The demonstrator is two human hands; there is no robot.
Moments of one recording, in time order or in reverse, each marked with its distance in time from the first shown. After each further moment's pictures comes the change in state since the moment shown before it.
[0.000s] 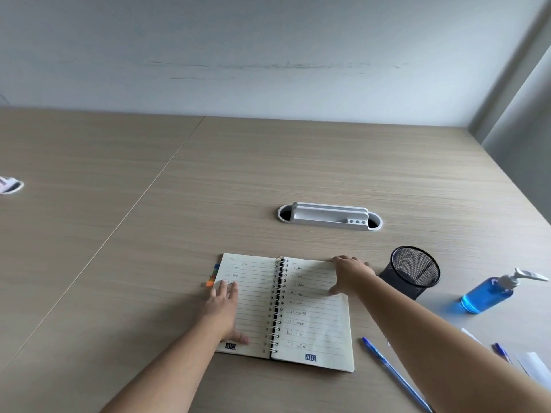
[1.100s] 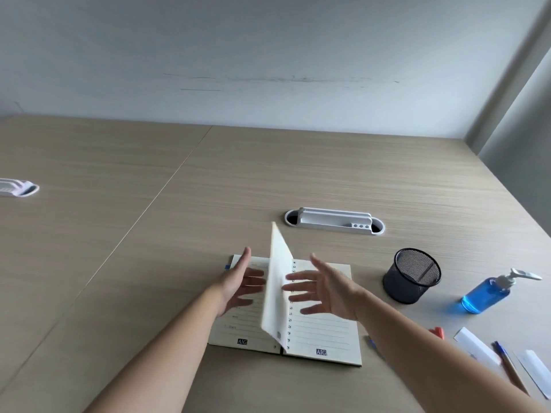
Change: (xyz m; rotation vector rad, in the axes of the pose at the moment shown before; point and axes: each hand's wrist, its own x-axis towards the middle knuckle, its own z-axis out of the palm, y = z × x) left_hand -0.027 -0.007 -0.058 -1.507 -0.175 -0.036; right_hand -0.057 -0.057 -0.004 1.455 -0.572 -0.147
